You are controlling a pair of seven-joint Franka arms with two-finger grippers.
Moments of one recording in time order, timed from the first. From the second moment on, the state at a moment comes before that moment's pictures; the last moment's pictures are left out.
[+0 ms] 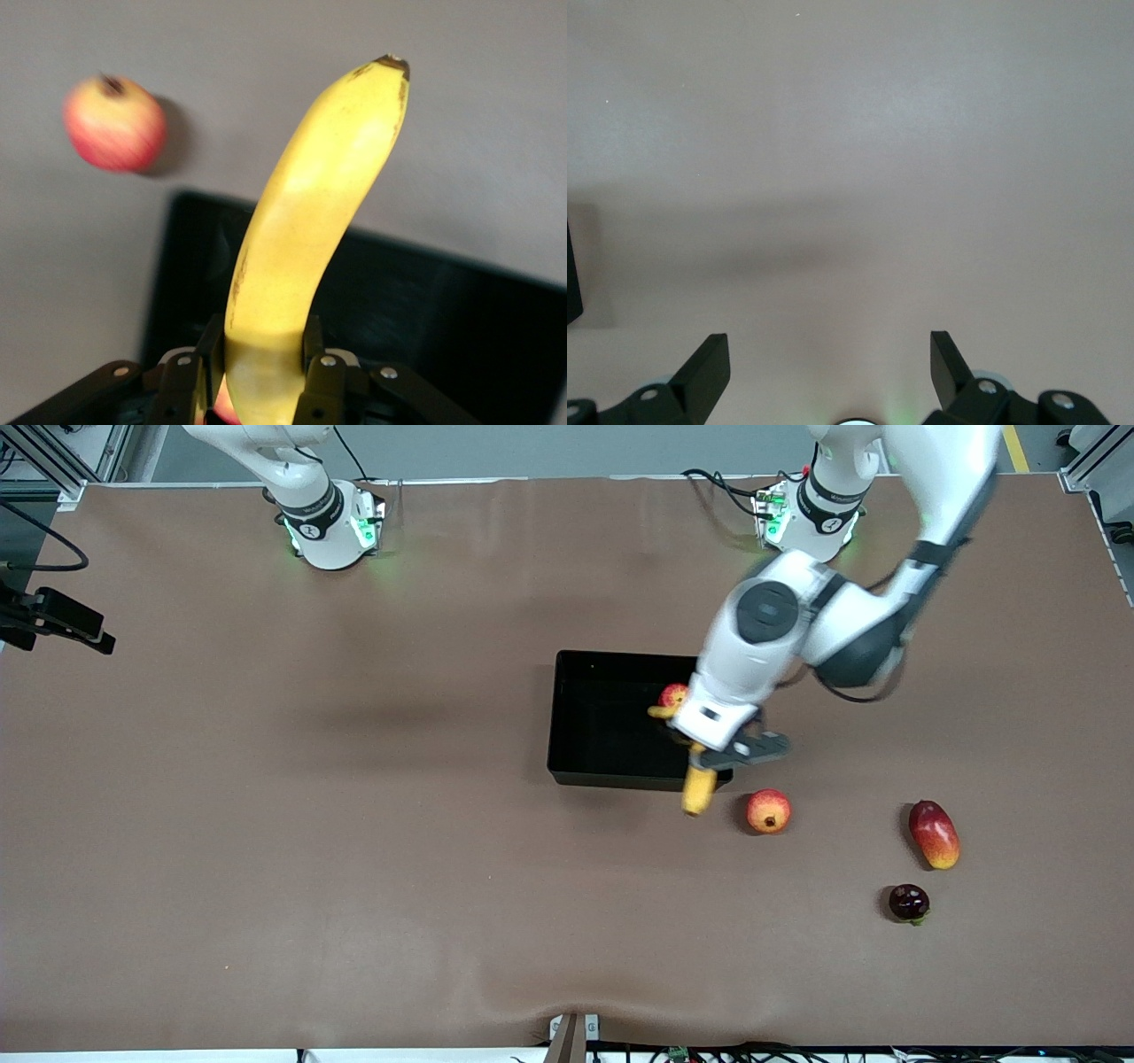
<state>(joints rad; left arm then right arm) 0.08 0.41 -0.77 -1.83 0.34 2.12 -1.00 -0.05 0.01 -0.01 -1.47 0.01 1.42 0.01</state>
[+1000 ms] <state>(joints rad) -0.10 0.61 -0.77 -1.84 0.55 2.14 -1.28 -0.05 0.04 0.00 -1.47 0.01 1.45 0.01</state>
